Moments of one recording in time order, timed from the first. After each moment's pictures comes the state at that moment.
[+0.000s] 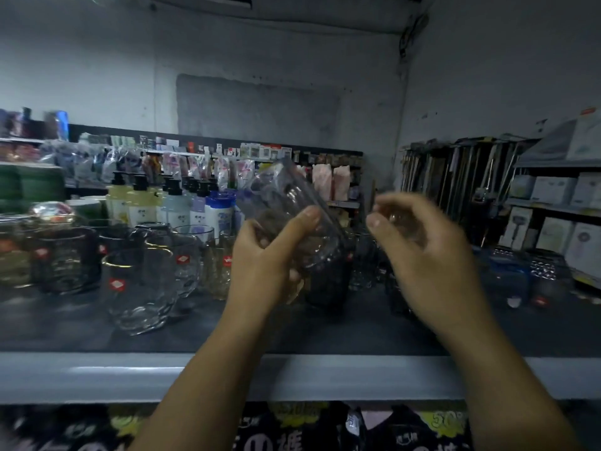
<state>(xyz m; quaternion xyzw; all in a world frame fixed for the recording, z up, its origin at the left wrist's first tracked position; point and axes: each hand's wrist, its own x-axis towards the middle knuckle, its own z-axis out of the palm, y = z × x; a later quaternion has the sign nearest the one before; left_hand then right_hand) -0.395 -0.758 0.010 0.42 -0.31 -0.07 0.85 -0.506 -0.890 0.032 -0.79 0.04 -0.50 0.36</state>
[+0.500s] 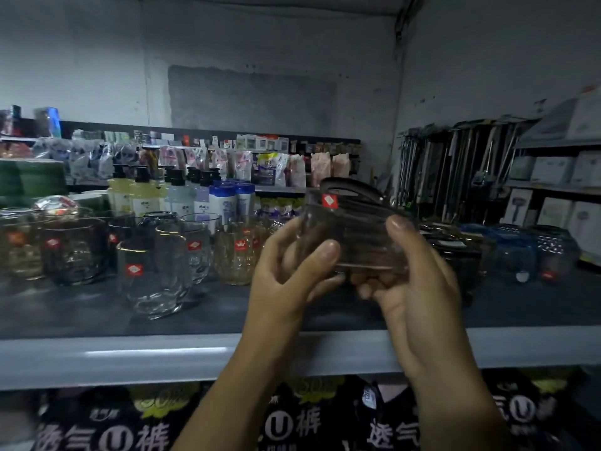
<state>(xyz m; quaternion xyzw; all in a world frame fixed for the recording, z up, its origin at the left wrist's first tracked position) -0.401 -0.749 -0.042 0.37 -0.36 -0.12 0.84 -0.495 -0.846 -0.021 -0.53 0.02 -0.45 0.72</state>
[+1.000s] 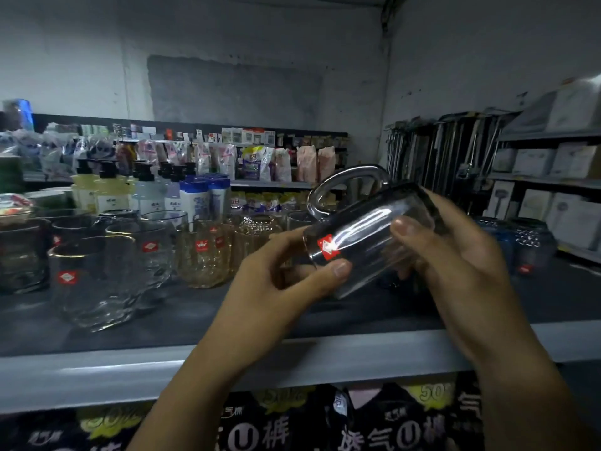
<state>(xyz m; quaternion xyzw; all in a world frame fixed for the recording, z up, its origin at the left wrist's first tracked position) -0.406 -0.758 -0.029 0.57 -0.49 -0.07 0.66 -0.541 -0.912 -0.002 -0.72 0.02 -0.46 0.52</state>
